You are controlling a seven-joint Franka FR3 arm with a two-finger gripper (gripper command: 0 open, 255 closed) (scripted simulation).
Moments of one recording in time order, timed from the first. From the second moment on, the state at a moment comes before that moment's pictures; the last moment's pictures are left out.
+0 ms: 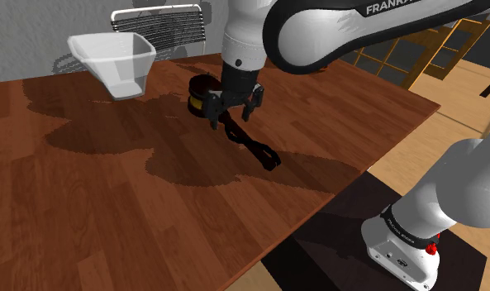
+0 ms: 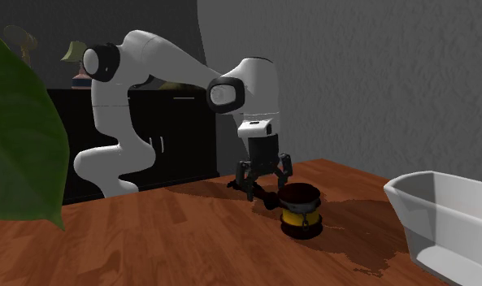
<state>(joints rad) 0.16 -0.05 0.49 -2.06 0.00 2.11 0.75</state>
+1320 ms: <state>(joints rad) 0.15 -0.08 0.49 -1.97 0.01 2.00 0.74</state>
